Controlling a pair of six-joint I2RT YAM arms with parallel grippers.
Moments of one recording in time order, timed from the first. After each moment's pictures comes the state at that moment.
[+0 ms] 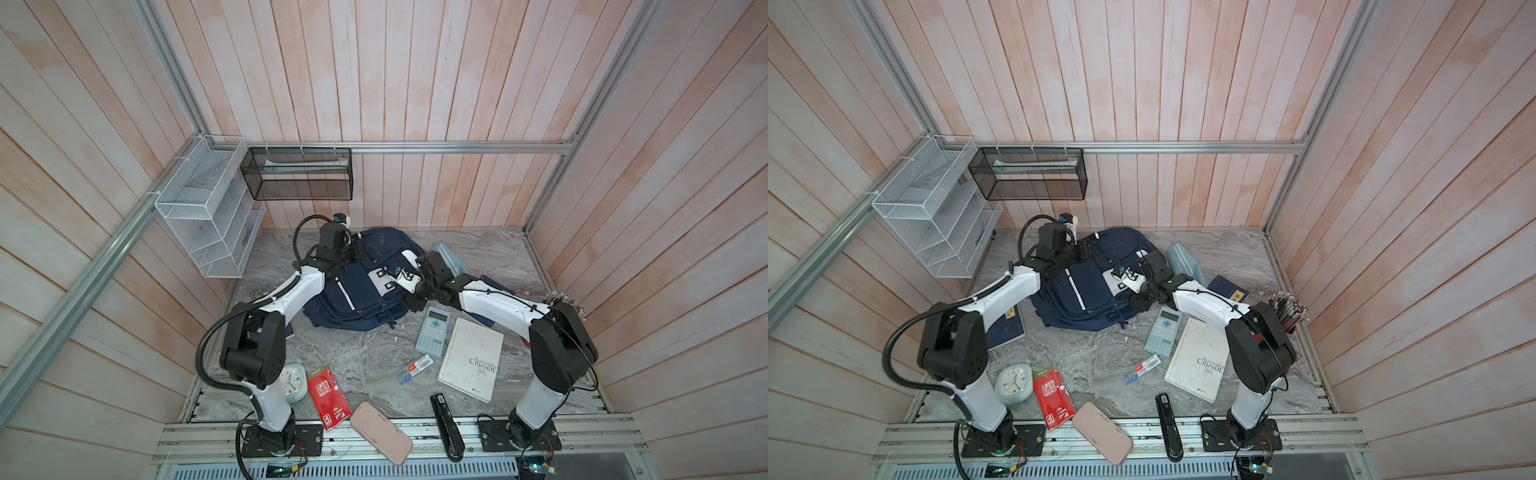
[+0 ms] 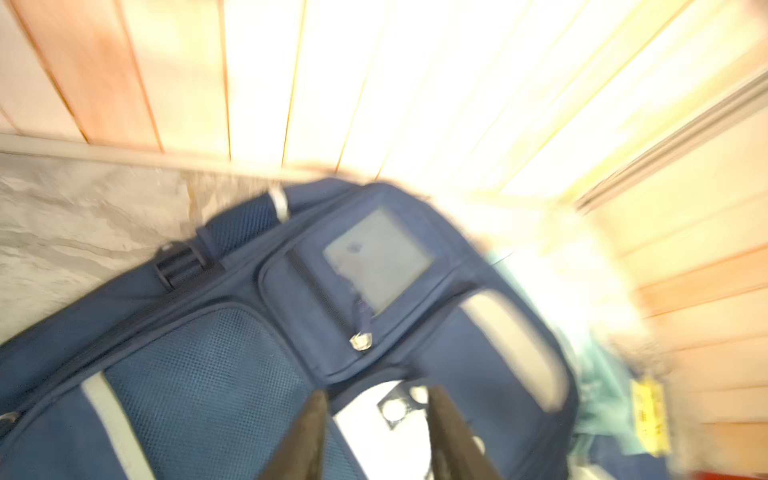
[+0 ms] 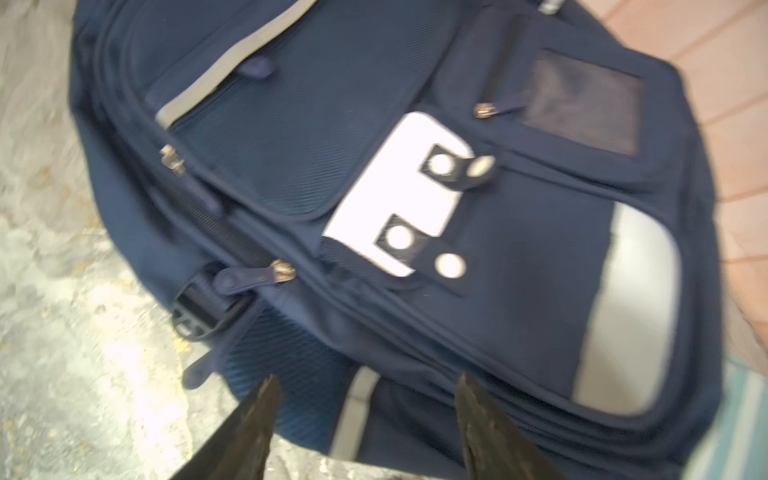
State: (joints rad) left arm -0.32 1.67 1.31 -0.07 0.13 -0.38; right arm 0.67 1.76 1.21 -0.33 -0.14 -0.51
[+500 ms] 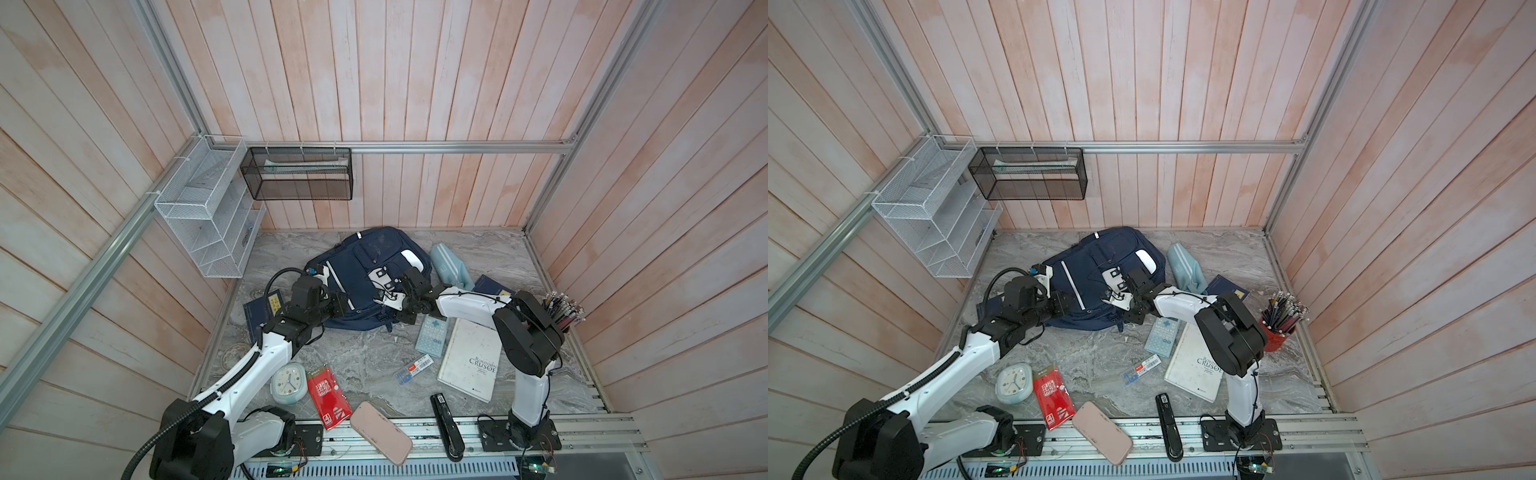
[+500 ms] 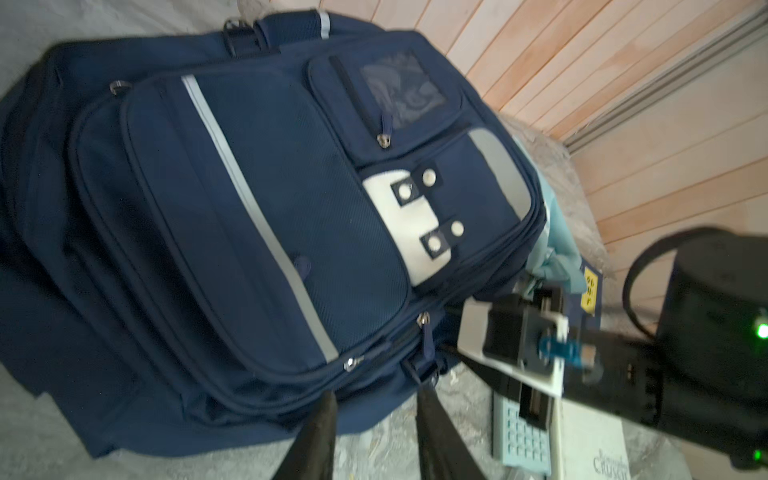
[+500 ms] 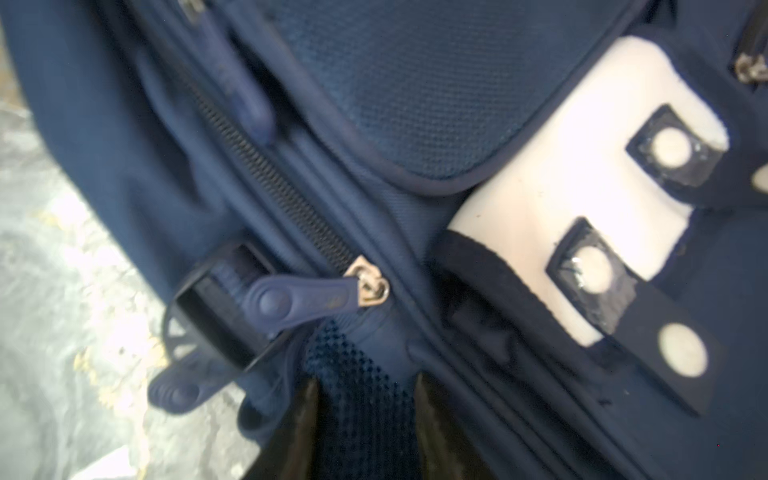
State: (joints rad) left arm -0.36 1.12 0.69 -0.19 0.16 -0.52; right arm 0.72 1.96 1.26 -0.29 -0.09 -0.65
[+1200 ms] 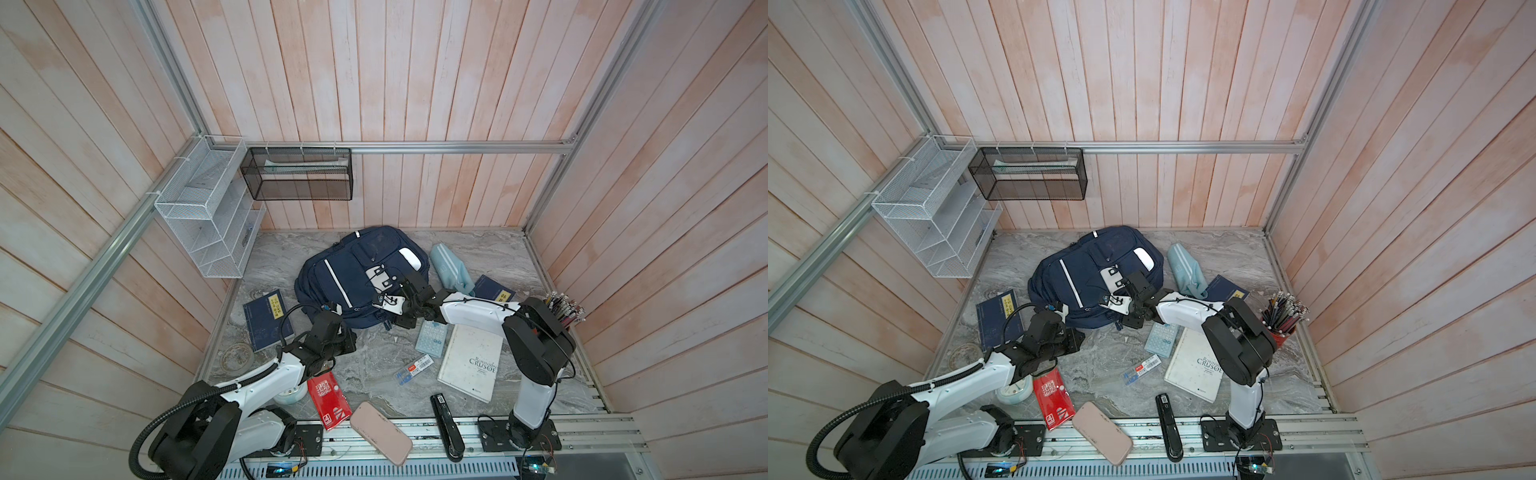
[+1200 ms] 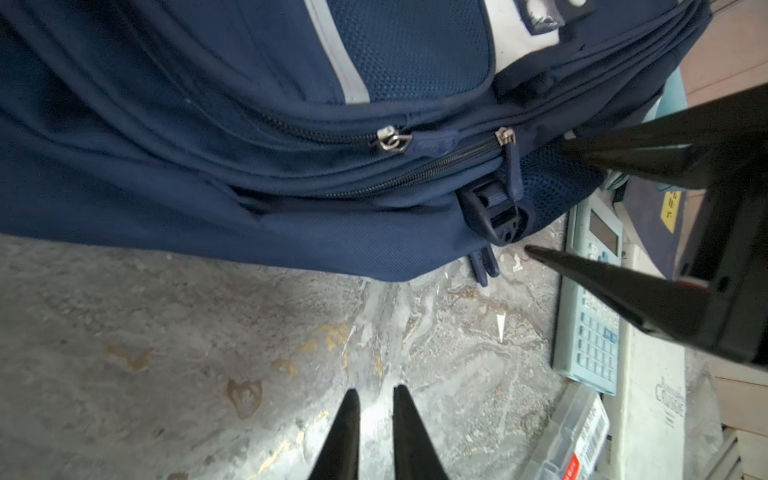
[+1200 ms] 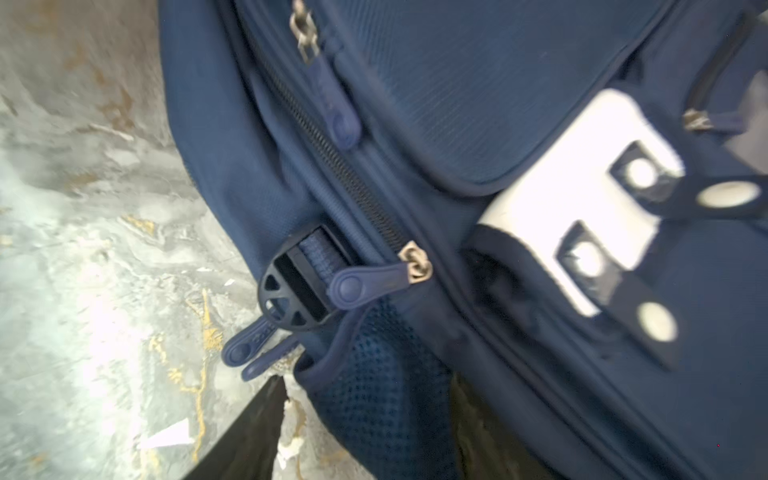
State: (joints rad) left arm -0.54 1.21 0.44 -0.01 0.09 -0.69; right arm 0.76 1.88 1.16 -0.23 -0.08 -0.68
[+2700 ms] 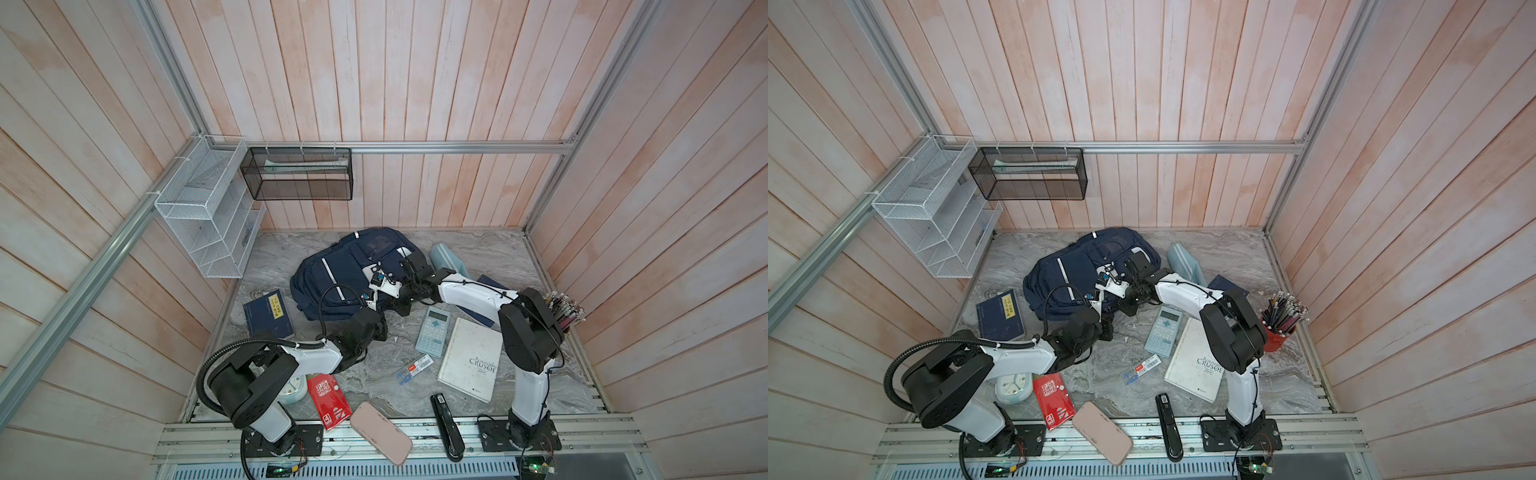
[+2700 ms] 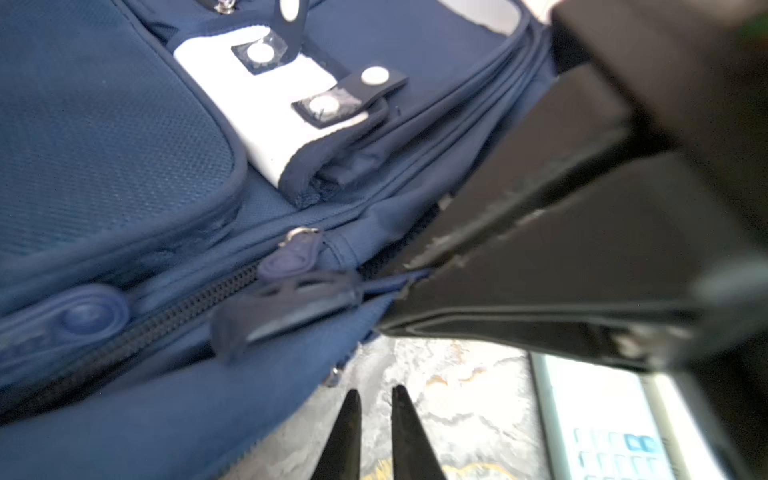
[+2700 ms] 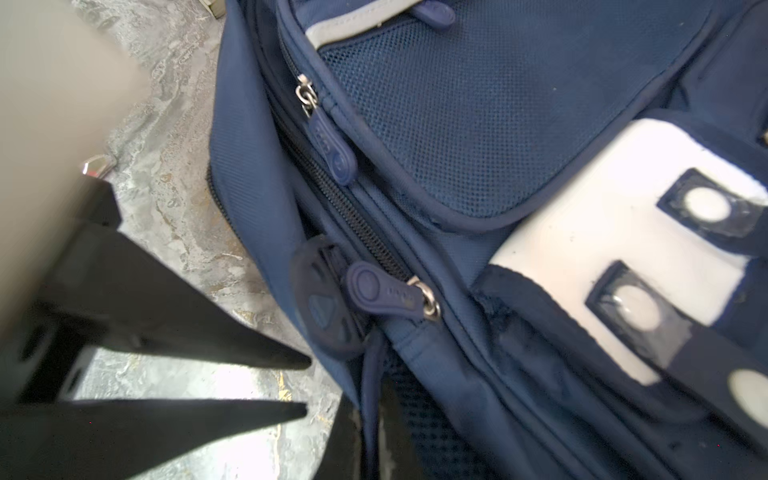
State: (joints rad) left arm -0.78 1.61 0.60 0.44 -0.26 -0.49; right arm 0.68 1.95 1.41 -0.44 -0.46 -0.51
